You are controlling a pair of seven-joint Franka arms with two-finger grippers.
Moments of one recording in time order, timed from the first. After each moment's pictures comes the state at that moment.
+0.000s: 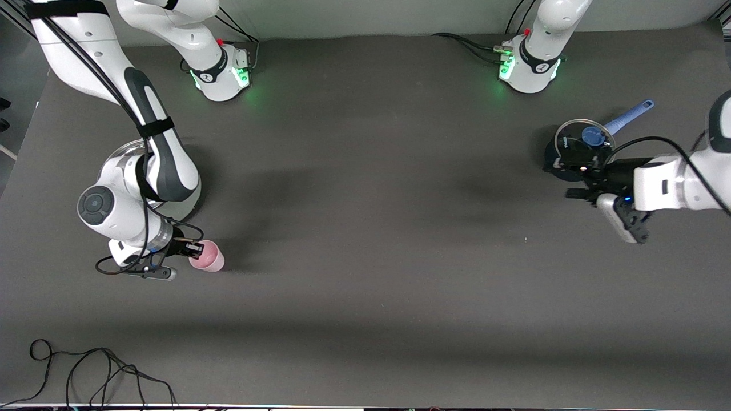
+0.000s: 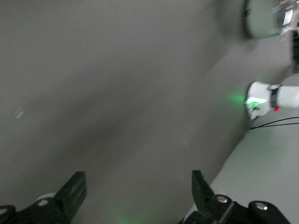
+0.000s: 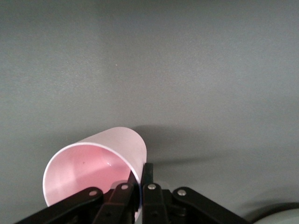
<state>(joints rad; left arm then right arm) 0.99 0.51 -1.22 -1.58 -0.09 1.50 0.23 0.16 0.44 -0.10 -1.96 0.07 2.45 0.16</state>
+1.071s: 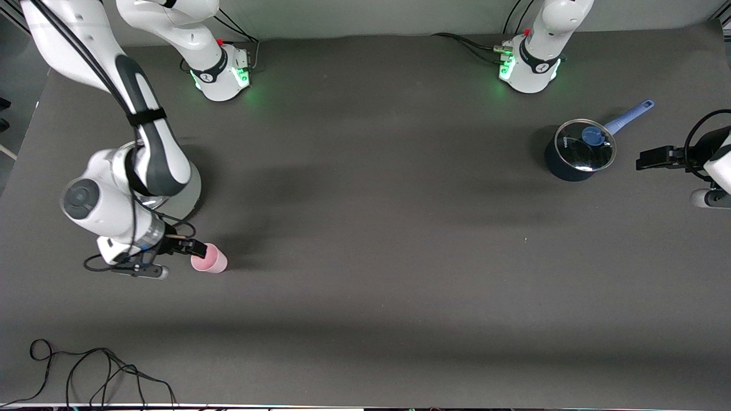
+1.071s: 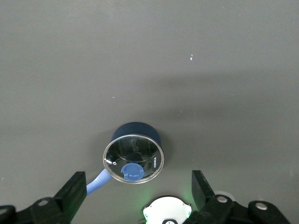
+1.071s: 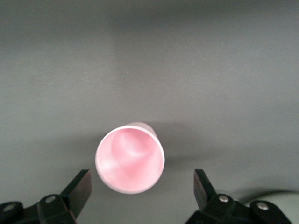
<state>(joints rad) 1.12 0.28 -1.22 -1.56 0.26 1.40 -0.08 0.16 0.33 -0.10 -1.93 0.07 2.31 0.16</state>
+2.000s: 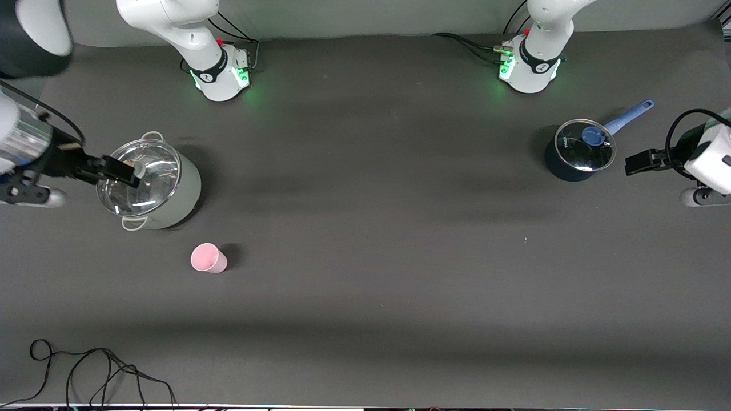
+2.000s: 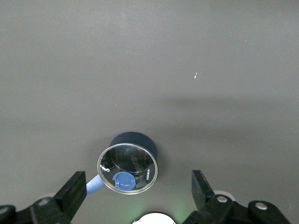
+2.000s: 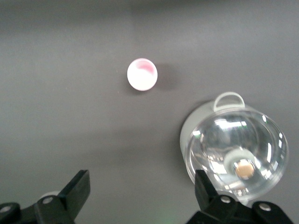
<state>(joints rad) 0.39 0.06 -0.40 -1.64 0.08 1.52 -0.06 0.16 0.00 -0.14 -1.65 0.07 1.58 0.16</state>
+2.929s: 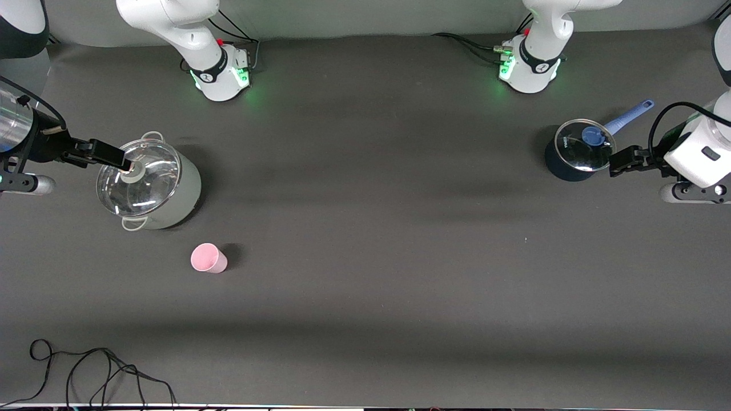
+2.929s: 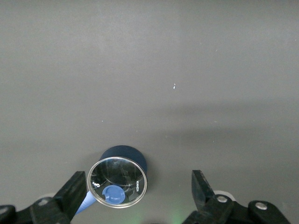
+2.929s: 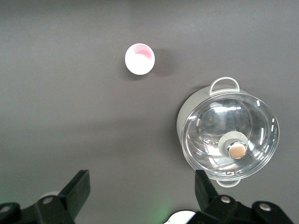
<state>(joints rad) 0.00 0.05 -0.04 -1.62 0.02 1.57 -0.01 0.16 0.02 -0.15 -1.59 0.07 1.49 0.16</state>
